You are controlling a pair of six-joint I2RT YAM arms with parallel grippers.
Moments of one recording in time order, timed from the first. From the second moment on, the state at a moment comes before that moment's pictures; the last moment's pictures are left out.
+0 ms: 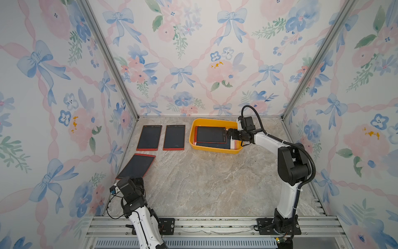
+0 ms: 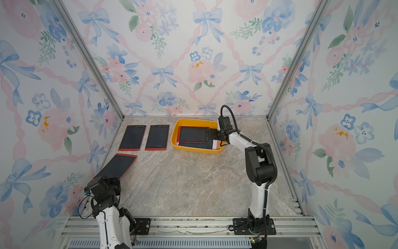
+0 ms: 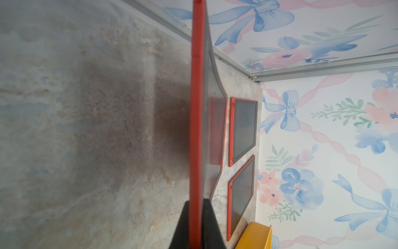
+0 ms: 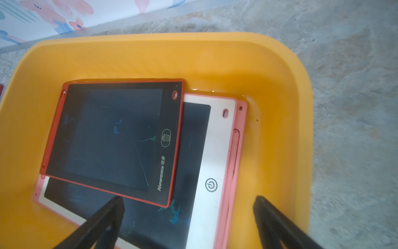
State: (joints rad) left arm 0.63 0.55 0.17 -0.21 0.20 -1.20; right arm 0.30 2.16 1.62 -0.29 -0.08 0.33
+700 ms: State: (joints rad) left arm 0.58 0.59 0.14 -0.34 0.13 -1.22; right arm 0.30 2.16 1.62 -0.28 -0.07 0.32
